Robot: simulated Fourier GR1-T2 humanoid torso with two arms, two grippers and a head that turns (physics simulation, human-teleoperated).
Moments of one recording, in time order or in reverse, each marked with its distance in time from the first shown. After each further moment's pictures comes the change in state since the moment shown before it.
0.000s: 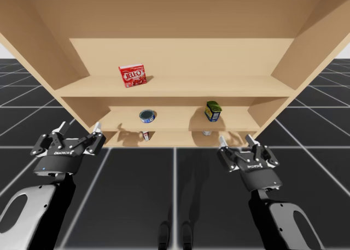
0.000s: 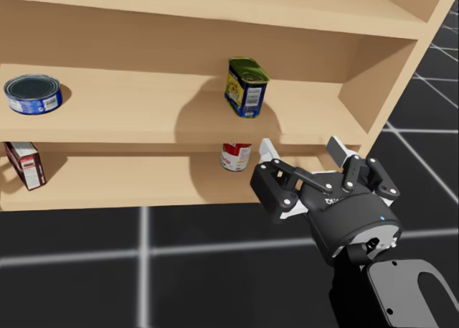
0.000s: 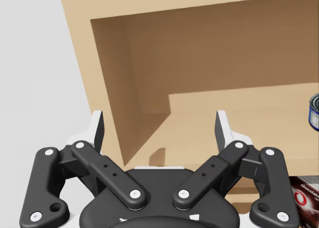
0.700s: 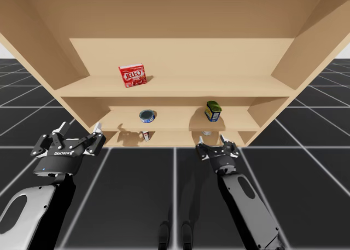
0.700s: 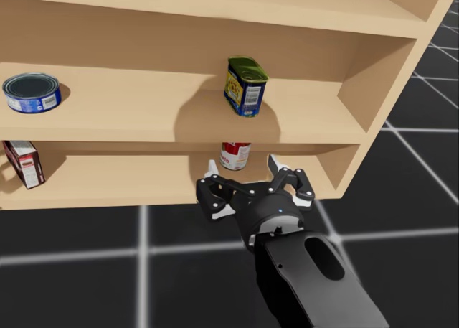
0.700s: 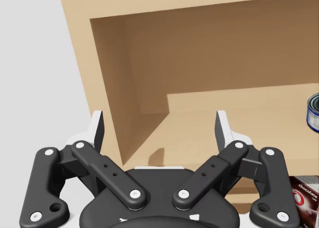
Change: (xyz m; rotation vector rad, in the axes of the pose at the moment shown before) left arm 0.000 -0.001 0.001 -0.002 -0.001 0.008; right arm -0.073 0.038 -0.067 -0.040 0.135 0.085
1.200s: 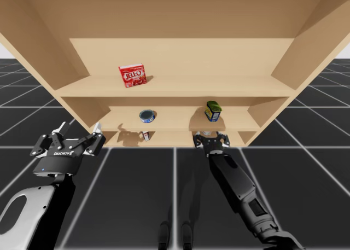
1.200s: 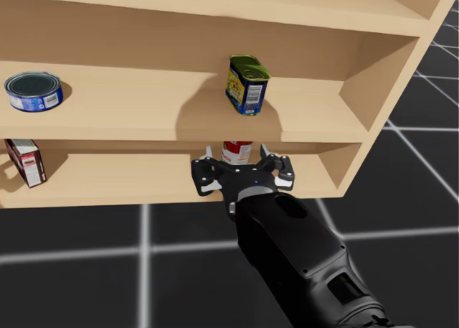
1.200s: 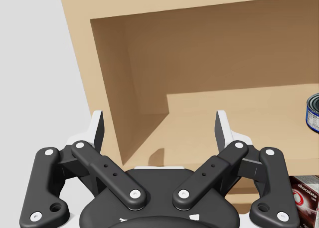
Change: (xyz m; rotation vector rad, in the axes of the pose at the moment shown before) left arm 0.000 0.000 0.001 -0.003 -0.002 0.001; right arm -0.013 0.008 -0.063 -0.095 0.069 0.014
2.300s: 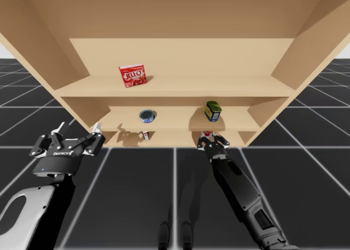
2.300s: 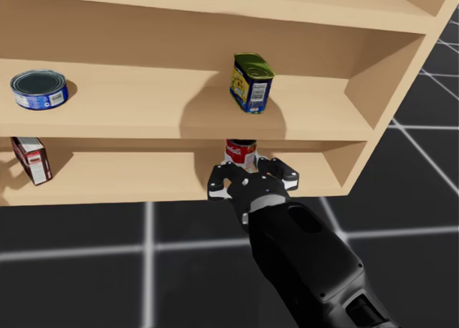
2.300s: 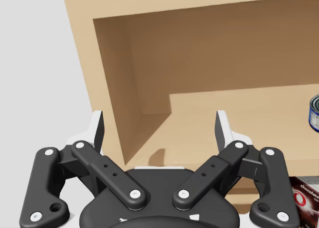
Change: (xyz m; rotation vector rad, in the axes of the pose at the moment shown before) left arm 0.000 0.001 0.000 0.009 0.002 -0.001; right arm -0.007 -0.009 0.014 0.064 0.027 0.049
